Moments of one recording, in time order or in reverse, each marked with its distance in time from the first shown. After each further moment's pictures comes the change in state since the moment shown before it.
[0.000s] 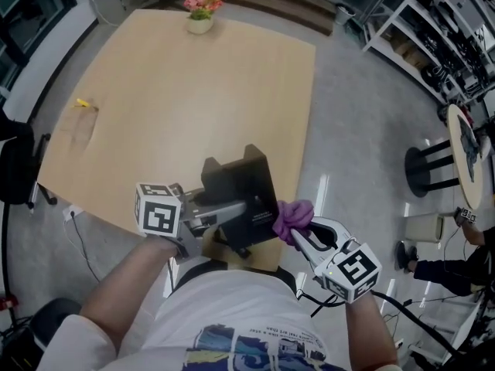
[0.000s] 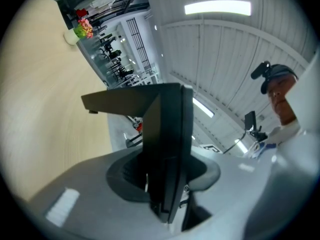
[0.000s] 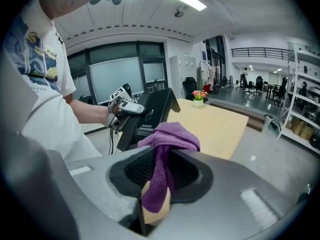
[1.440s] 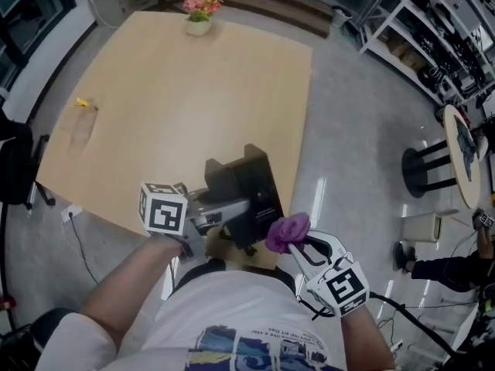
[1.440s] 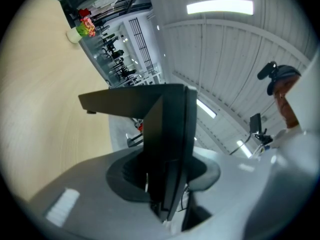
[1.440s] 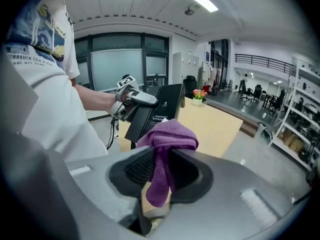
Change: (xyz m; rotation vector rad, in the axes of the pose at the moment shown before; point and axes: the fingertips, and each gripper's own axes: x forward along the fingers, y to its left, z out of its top) left arm 0.013 -0.004 -0.005 -0.021 0.001 0.023; right arm -0.018 0.025 -0.022 -0.098 0.055 -0.065
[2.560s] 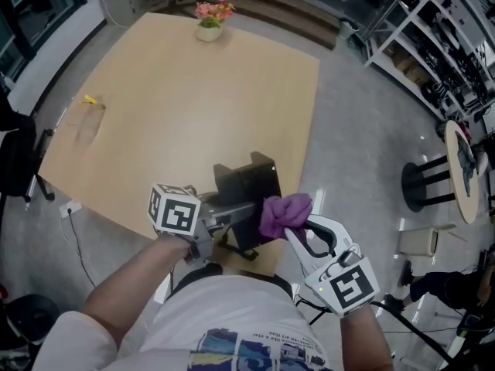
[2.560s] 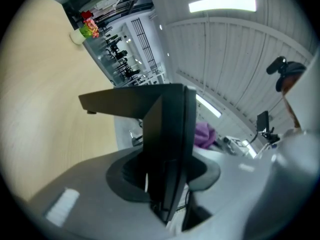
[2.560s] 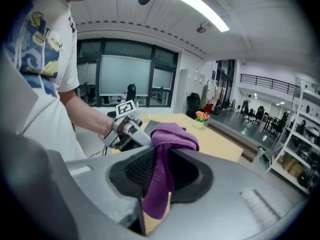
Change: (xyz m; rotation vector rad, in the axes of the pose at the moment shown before) left arm 0.006 0.015 -0.004 -0.004 0.008 0.050; right arm 0.004 -0.007 0.101 -0.131 -0.183 -0.022
